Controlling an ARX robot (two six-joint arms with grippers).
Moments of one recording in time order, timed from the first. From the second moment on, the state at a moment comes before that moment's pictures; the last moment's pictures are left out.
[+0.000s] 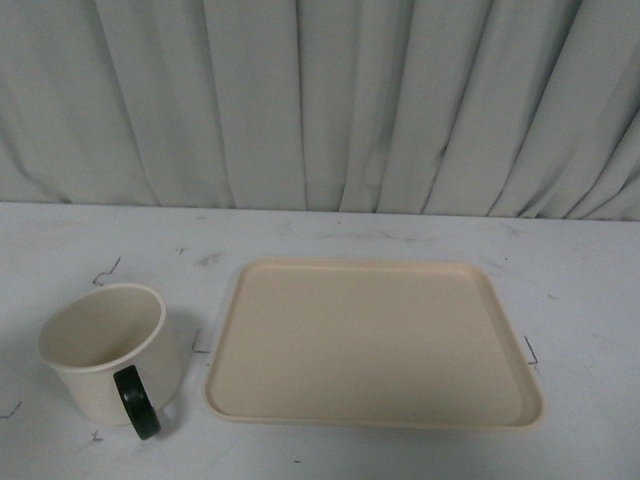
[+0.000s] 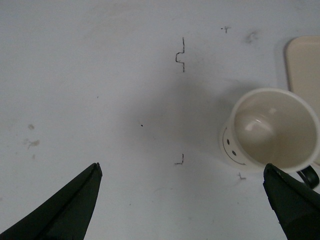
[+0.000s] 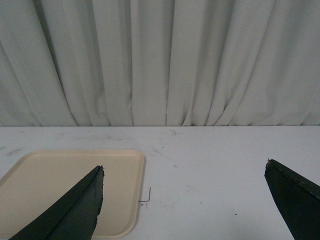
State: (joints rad) left arm 0.11 1.12 0.62 -0.21 0.00 0.11; right arm 0.00 0.00 0.01 0.00 0.00 -0.01
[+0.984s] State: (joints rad) left arm -0.03 1.75 0.84 -0.06 -0.01 0.03; right arm 0.00 0.00 0.01 0.00 0.00 -0.01
